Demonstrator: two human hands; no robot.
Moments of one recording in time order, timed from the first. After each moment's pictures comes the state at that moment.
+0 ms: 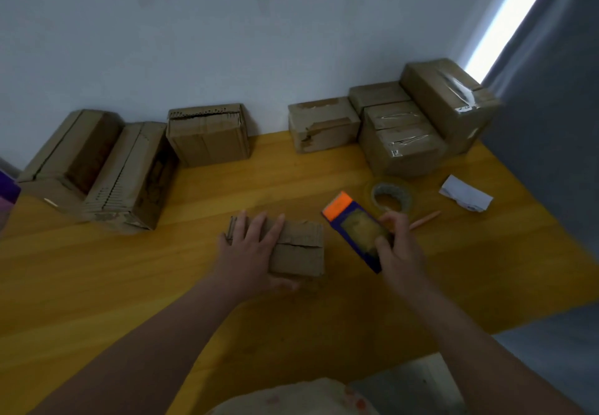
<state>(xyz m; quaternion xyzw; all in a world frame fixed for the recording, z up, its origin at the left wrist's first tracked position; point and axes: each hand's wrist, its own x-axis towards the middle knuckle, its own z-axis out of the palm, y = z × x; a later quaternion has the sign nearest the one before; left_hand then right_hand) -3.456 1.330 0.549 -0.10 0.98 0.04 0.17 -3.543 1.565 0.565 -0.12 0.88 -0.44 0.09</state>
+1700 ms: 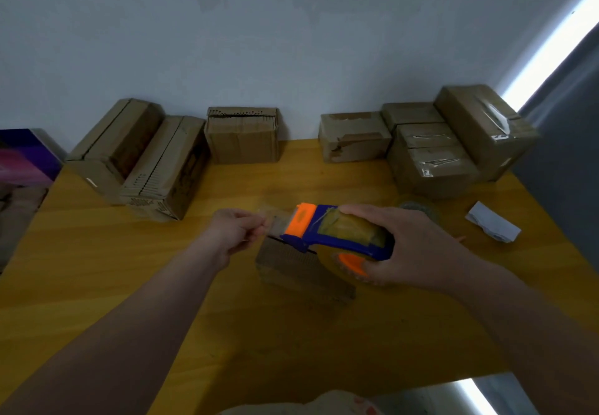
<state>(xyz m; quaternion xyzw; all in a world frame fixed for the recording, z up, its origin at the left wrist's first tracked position) -3.453 1.276 0.591 -0.42 0.62 0.67 0.00 -3.555 1.527 0.654 -0.46 0.84 -0.23 0.17</state>
